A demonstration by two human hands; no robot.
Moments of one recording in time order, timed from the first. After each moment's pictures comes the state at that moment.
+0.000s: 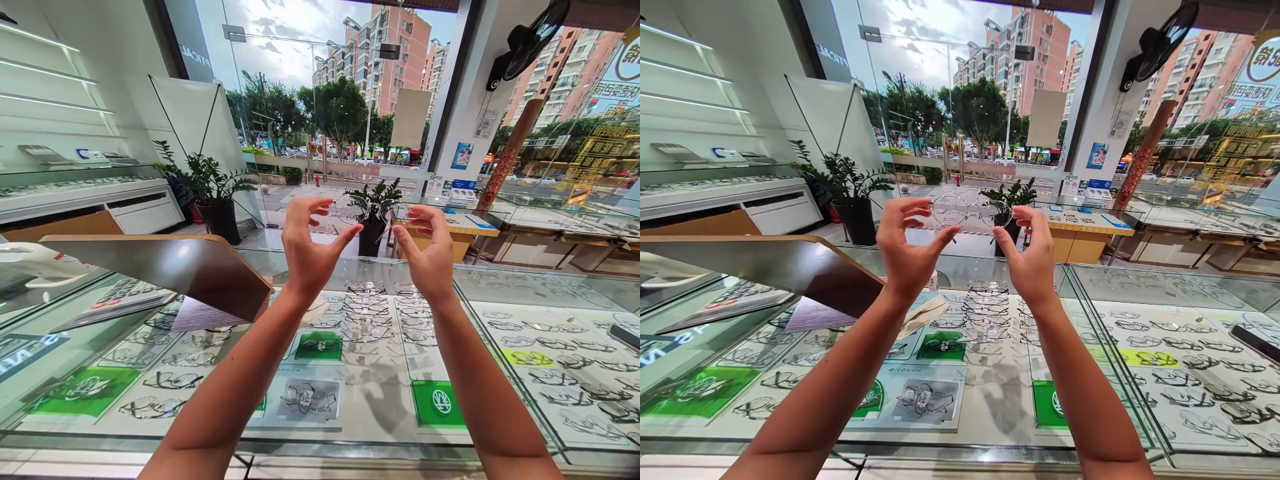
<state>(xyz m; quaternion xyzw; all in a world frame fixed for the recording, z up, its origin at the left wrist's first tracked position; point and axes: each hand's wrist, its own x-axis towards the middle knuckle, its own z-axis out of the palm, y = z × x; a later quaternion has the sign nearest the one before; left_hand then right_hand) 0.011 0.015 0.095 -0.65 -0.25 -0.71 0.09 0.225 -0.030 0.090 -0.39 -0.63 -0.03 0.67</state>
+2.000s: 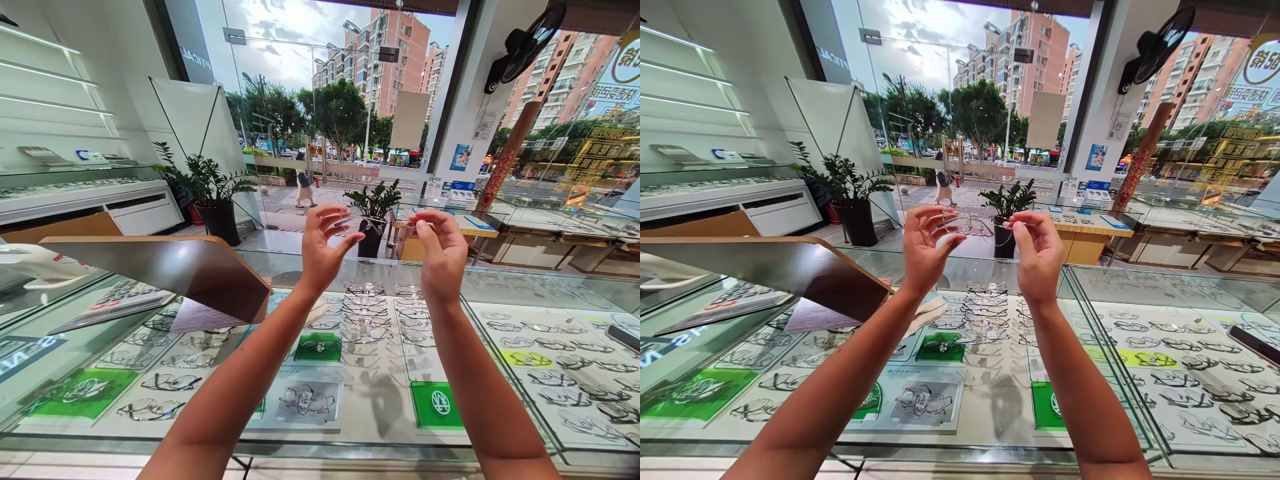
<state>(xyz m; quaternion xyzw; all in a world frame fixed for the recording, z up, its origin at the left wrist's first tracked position) 0.031 0.048 0.069 -0.67 -0.14 -0.71 -0.13 0.219 -0.037 0.097 -0.28 -0.57 0.08 0.77</state>
